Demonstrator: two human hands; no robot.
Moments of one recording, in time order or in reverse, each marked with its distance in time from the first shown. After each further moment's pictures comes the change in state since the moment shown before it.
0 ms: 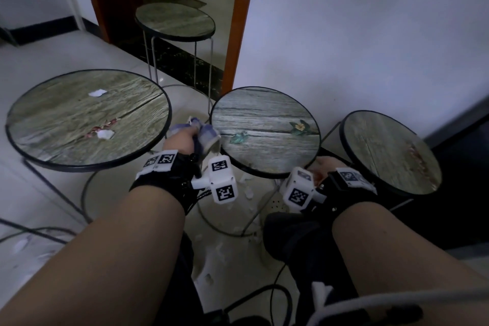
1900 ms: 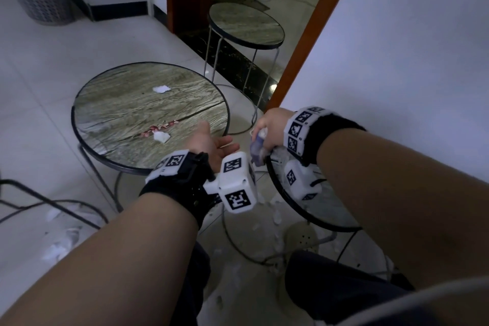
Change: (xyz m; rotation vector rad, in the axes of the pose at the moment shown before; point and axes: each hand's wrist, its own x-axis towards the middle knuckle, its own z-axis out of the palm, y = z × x) left_hand -0.014 0.059 -0.021 -0.301 0.057 -0.227; right_hand 0.012 -0.120 0.217 -1.611 -0.484 -0.880
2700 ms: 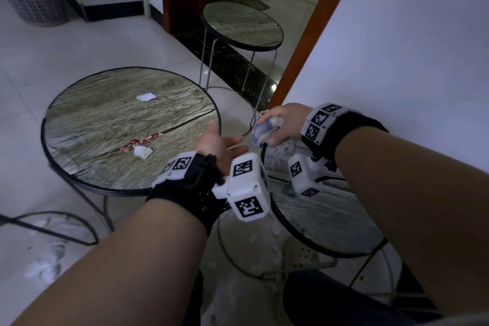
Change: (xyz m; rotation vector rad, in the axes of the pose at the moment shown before) left_hand 0.012 0.004 0.038 0.029 -0.014 -0.007; right_hand 0.026 0.053 -0.027 0.132 0.016 -0.022
